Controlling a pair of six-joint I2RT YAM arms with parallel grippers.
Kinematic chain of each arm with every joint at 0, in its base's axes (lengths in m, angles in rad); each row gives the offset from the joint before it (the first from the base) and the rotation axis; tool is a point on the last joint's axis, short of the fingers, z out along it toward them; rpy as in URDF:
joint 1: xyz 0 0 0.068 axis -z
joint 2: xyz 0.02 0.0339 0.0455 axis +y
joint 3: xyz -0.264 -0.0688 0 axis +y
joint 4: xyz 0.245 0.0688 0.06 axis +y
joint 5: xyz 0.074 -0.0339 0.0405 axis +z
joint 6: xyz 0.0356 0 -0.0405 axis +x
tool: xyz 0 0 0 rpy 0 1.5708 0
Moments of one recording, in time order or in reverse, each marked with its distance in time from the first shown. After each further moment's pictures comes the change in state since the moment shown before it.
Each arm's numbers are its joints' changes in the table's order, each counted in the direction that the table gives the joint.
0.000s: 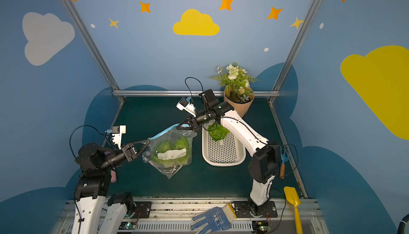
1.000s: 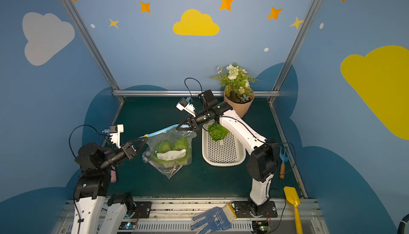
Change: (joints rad) left arm 0.000 0.001 -0.013 0.021 0.125 0.054; right arm 0.001 0.024 -0.005 0.011 0.045 0.012
